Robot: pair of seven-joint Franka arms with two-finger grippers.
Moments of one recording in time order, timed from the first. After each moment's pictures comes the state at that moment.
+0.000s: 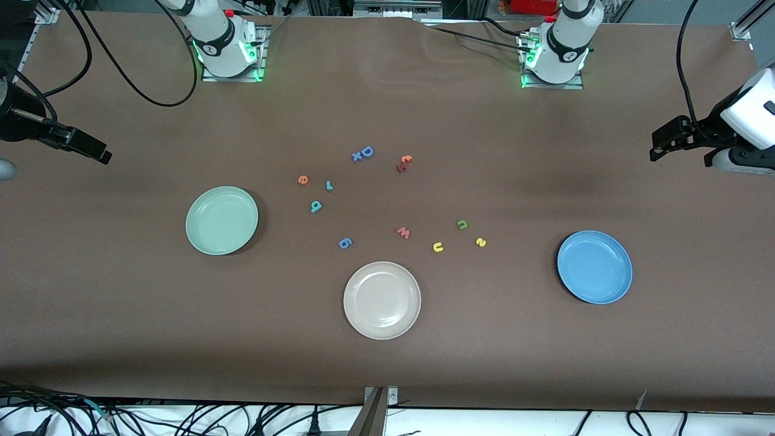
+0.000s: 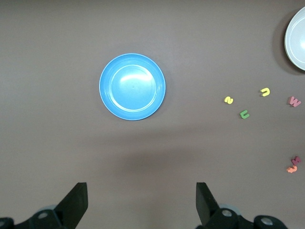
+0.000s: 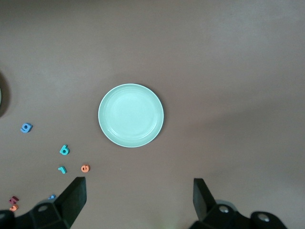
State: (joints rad) left arm -0.20 0.04 0.18 -1.56 -0.01 1.57 0.06; right arm 0.37 0.09 -0.37 -1.48 0.03 1.50 0.30
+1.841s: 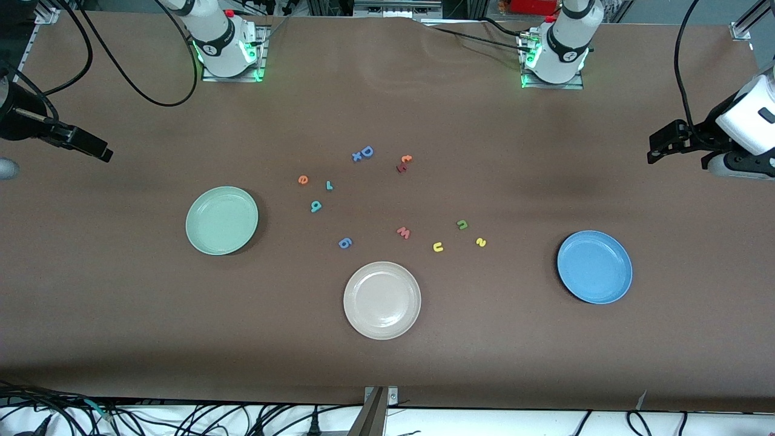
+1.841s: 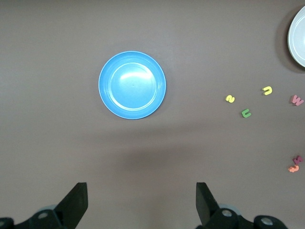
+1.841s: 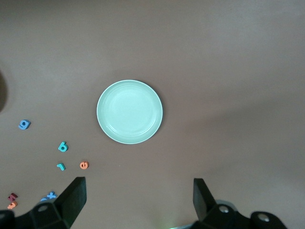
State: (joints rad) left arm -0.20 0.05 0.18 -1.56 -0.01 1.57 0.06; right arm 0.37 0.09 -0.37 -1.48 0.03 1.49 0.30
